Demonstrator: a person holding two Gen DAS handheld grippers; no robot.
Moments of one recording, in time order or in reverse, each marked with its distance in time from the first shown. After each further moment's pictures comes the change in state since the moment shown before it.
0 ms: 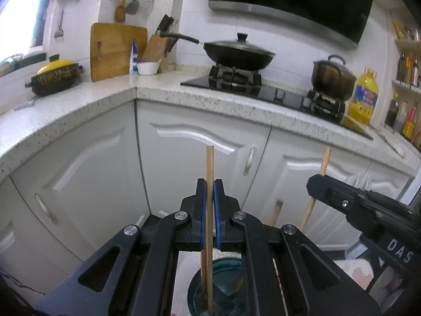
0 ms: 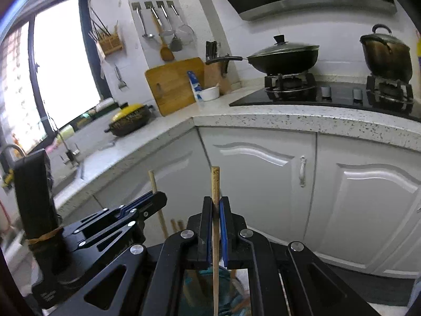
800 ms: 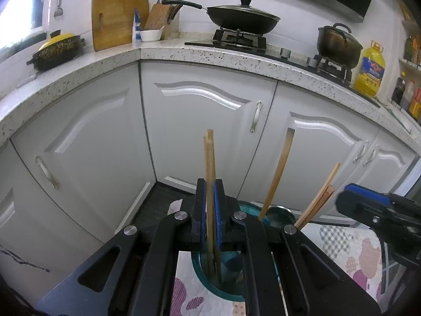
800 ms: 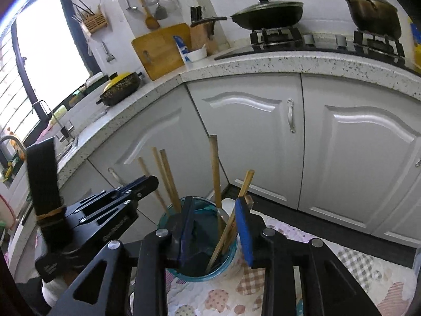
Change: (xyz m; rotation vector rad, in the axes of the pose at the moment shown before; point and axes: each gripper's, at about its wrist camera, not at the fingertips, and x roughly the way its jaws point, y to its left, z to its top) left arm 0.003 -0.001 -0.048 0.010 0.158 0.038; right arm -0.017 -0.028 -0.059 0.075 0.191 0.007
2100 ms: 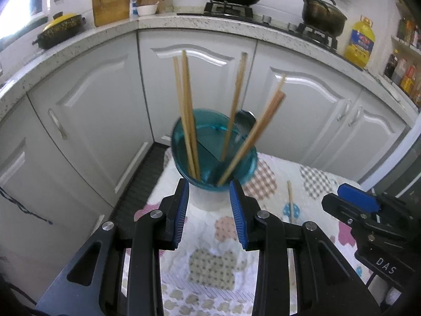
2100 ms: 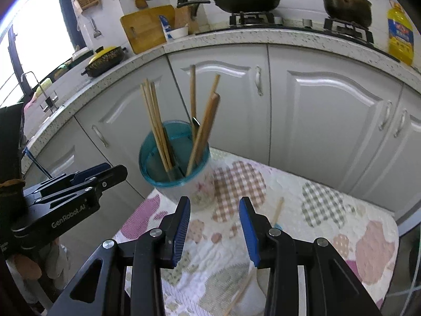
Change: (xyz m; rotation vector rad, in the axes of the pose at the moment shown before) left arm -0.068 -0.034 -0.085 0.026 0.154 -0.016; right arm -0.056 0.002 -0.102 -0.003 0.104 -0.169
